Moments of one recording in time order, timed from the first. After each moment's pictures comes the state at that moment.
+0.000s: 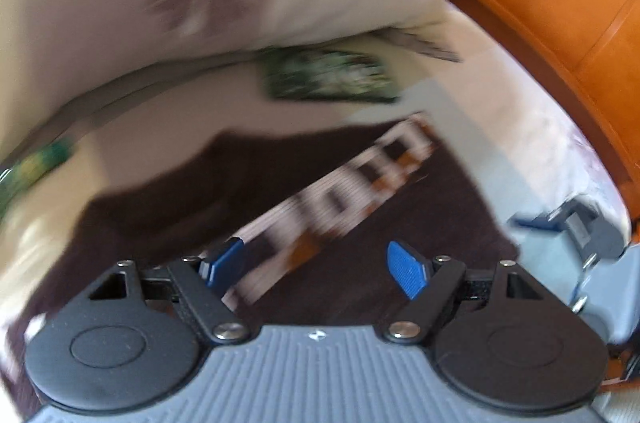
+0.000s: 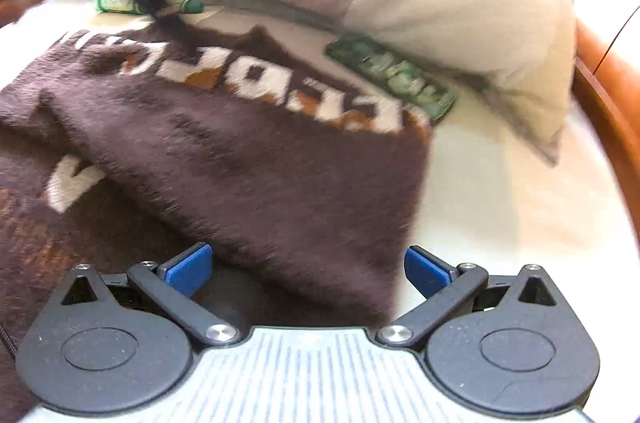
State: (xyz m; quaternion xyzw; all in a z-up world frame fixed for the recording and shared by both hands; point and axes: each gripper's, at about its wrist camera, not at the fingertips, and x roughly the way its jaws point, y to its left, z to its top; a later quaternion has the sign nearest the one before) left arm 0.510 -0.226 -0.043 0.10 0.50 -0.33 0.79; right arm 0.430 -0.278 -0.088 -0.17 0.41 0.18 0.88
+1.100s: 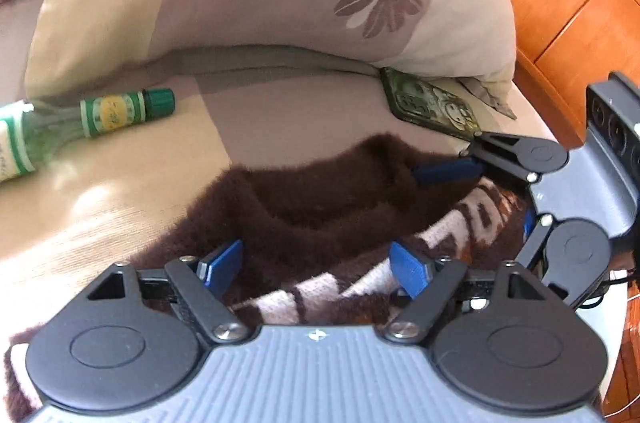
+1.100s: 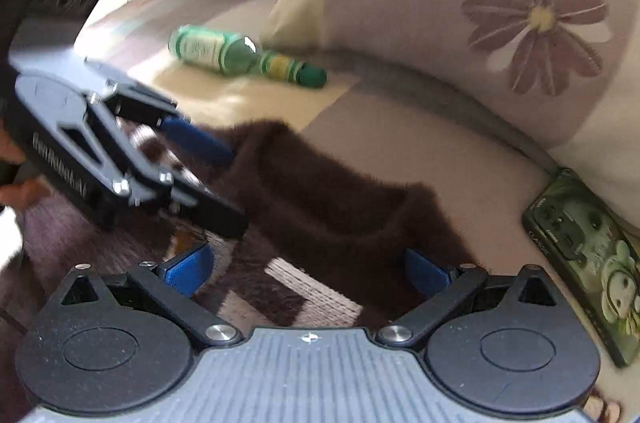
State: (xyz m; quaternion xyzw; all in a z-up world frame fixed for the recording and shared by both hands) left arm 0.605 -0.135 -0.089 0.00 0.49 -0.35 0.80; right arm 0.589 -0.143 -0.108 -0.13 0.42 0.39 0.81
